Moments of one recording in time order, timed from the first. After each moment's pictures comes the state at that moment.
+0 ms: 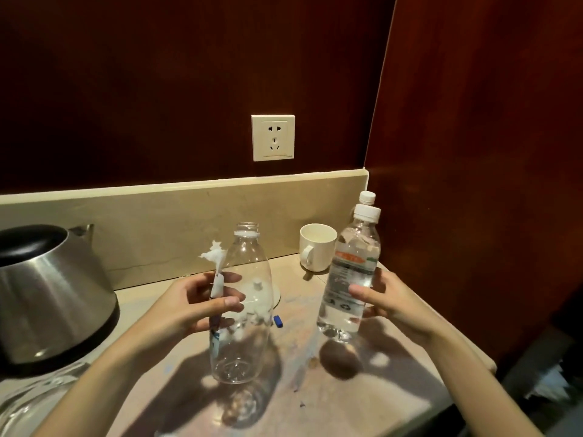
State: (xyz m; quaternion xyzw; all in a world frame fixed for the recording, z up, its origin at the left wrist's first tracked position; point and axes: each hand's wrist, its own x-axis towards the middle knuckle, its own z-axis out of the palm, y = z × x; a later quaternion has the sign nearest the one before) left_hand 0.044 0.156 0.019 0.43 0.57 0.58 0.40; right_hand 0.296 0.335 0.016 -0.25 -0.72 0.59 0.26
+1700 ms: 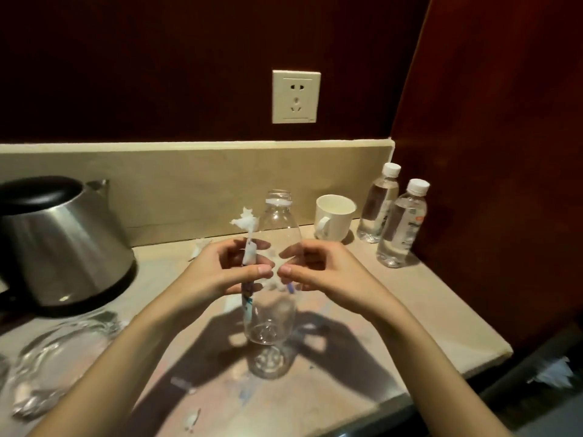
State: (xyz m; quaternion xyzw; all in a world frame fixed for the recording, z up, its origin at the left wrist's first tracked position) left_hand 0.062 0.163 0.012 0.41 0.57 0.59 0.40; right_hand 0.222 0.278 0.028 -0.23 -0.80 0.52 0.19
